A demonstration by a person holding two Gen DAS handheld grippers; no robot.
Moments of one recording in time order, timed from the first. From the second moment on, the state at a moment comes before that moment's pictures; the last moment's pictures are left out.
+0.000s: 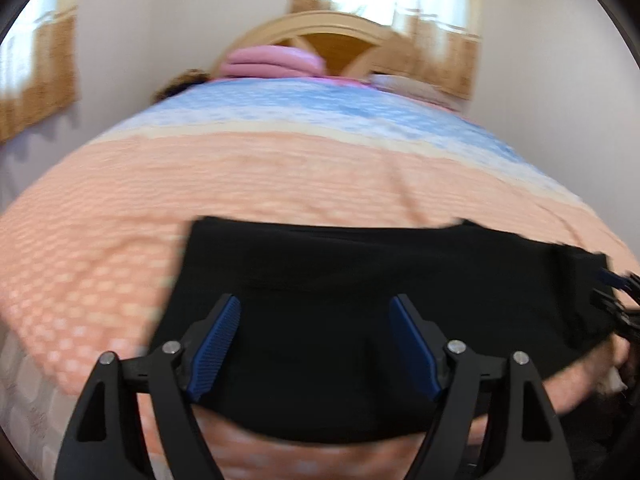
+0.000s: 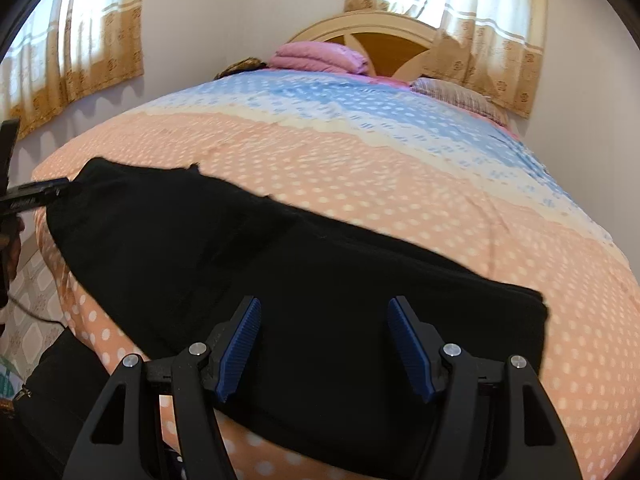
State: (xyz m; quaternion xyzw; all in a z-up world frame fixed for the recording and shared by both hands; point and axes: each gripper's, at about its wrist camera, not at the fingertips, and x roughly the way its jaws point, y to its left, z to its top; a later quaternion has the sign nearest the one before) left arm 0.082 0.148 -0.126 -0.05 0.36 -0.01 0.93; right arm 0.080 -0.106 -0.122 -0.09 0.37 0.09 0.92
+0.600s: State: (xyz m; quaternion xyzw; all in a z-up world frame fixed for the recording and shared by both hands) left arm 0.086 0.180 -0.155 -0.05 0.36 0.04 0.93; right arm 0.048 -0.085 -0.134 -0.13 0.37 0.09 0.92
